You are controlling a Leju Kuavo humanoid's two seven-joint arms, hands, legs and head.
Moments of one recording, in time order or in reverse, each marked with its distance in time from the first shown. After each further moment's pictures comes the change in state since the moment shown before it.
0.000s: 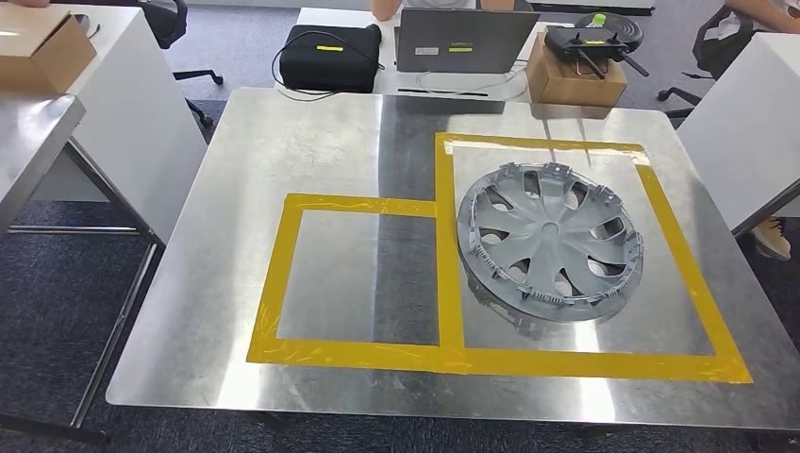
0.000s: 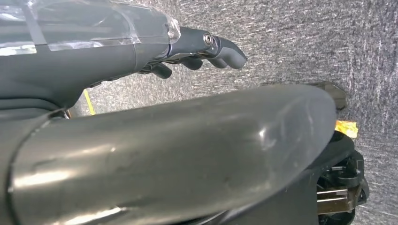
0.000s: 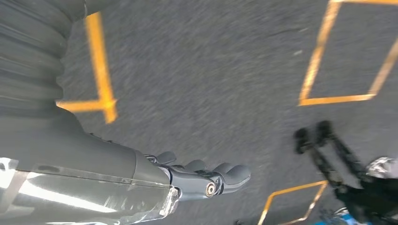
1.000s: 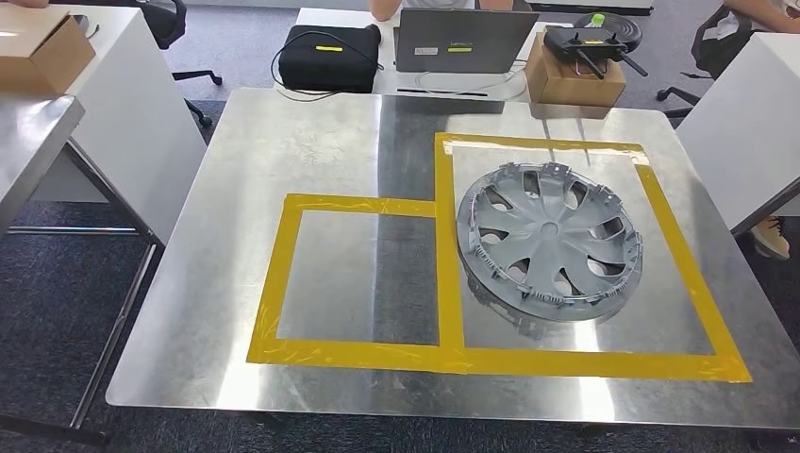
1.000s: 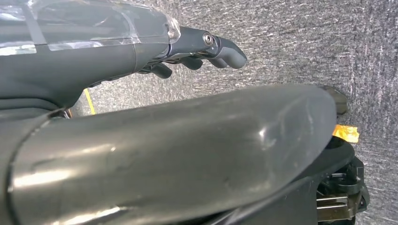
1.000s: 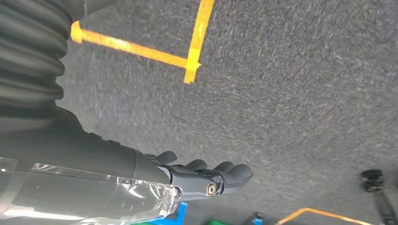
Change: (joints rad) left arm 0.000 0.006 -0.001 -0.006 0.000 0.011 0.008; right arm 0.022 0.196 -0.031 0.230 0.250 0.000 -0.013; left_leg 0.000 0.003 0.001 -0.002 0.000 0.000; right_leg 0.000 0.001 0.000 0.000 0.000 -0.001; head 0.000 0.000
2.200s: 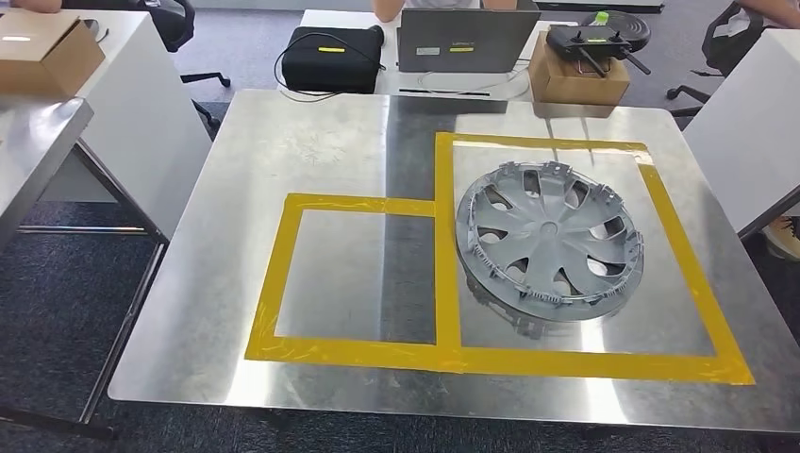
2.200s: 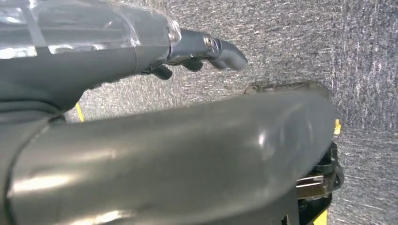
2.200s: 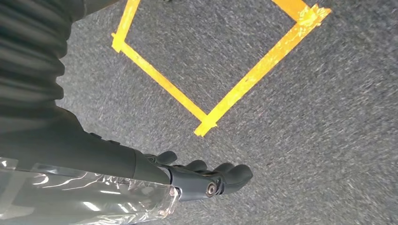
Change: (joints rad) left arm -0.003 -0.008 -0.002 -0.010 -0.002 0.015 -0.047; right arm -0.014 -0.040 0.000 0.453 0.026 0.144 -0.275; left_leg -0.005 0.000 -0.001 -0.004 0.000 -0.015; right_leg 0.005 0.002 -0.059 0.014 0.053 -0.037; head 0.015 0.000
